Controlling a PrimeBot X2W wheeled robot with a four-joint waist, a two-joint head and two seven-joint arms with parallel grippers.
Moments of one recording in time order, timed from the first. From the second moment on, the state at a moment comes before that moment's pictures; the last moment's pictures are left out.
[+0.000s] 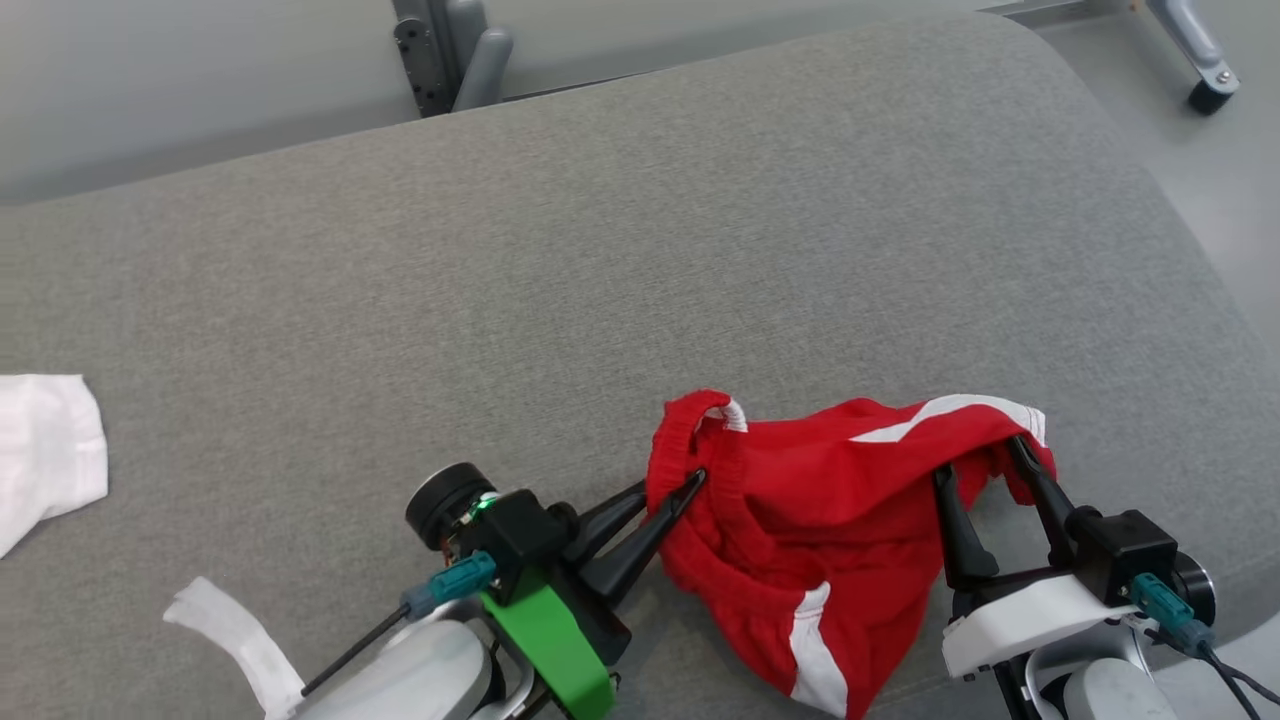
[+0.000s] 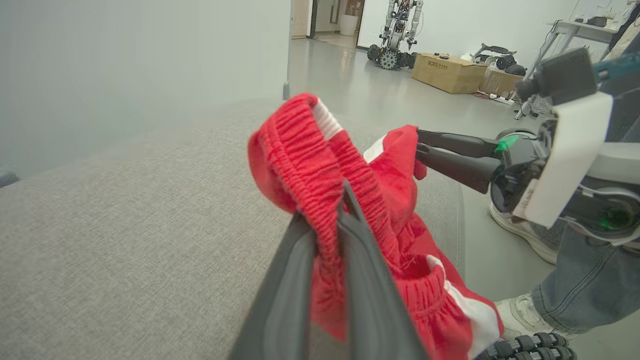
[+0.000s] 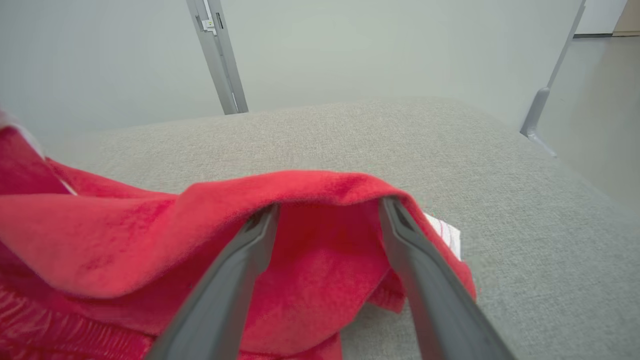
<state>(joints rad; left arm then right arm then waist) -0.49 0.35 -0.99 0.17 -0.62 -0.13 -0.26 -0.04 -0.05 0.04 0.18 0.13 0.13 -0.26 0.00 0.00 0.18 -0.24</state>
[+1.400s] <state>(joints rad) -0.01 0.10 -0.26 0.27 -0.45 -0.12 -0.26 0.08 -0.07 0.07 0.07 0.04 0.13 -0.26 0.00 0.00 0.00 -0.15</state>
